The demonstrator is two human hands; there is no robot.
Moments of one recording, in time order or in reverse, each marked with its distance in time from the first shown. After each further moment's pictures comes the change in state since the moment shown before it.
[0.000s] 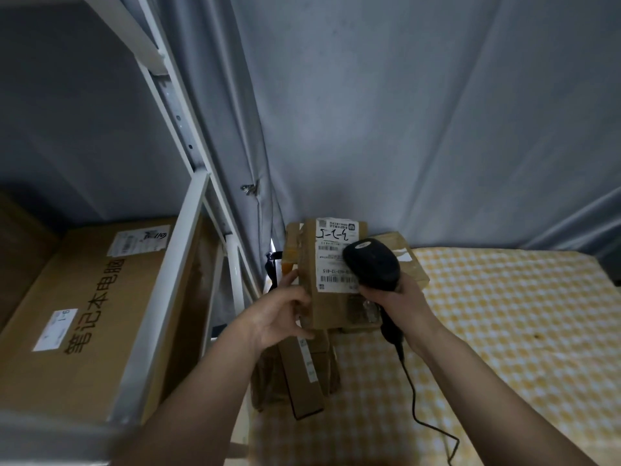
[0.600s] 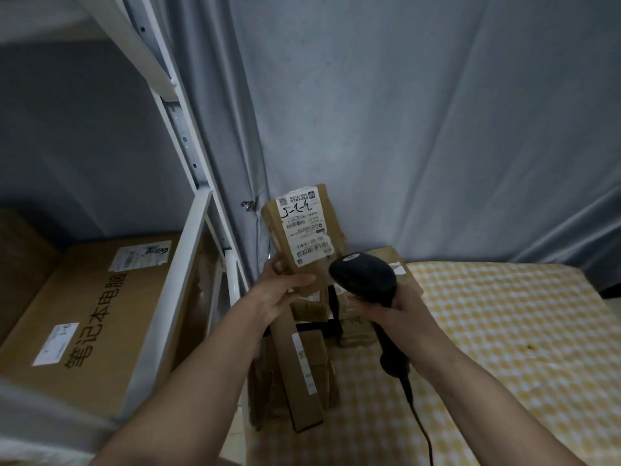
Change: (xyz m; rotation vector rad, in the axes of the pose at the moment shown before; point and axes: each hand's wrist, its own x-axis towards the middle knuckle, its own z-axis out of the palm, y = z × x) left_hand 0.008 0.038 0.016 -0.050 0.251 0.270; right_hand -0.053 -0.035 0.006 -0.175 -0.057 -0.105
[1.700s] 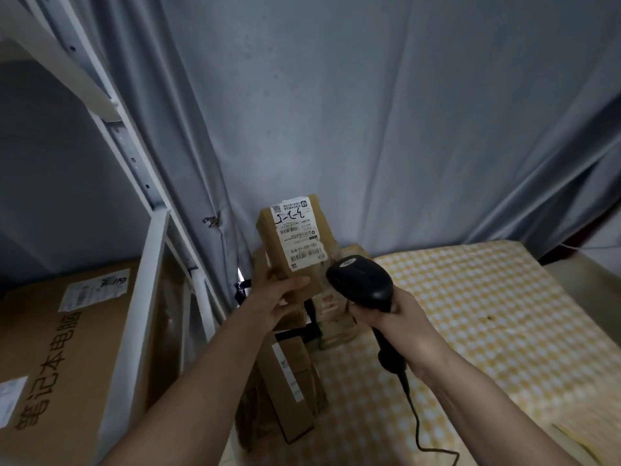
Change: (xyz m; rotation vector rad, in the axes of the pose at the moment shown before) left_hand 0.007 -0.014 0.025 0.108 -0.093 -0.077; right_hand -0.024 0.013 -0.012 0.123 0.167 0.039
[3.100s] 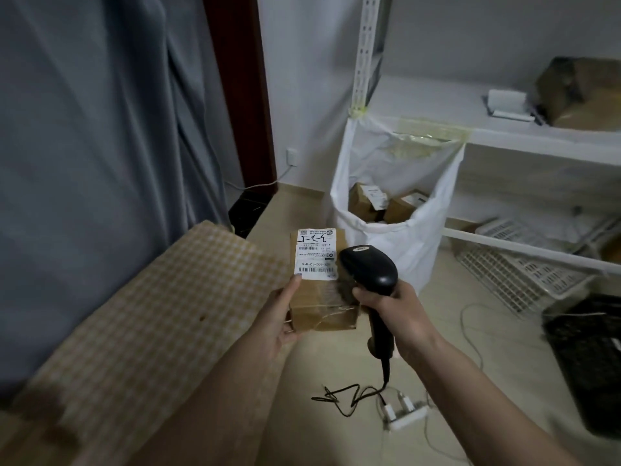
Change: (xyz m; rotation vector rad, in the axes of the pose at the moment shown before) left_hand -0.071 -0.344 0.593 0.619 -0.643 -0.406; right_hand -0.226 0.132 -0.540 0.316 1.063 0.180
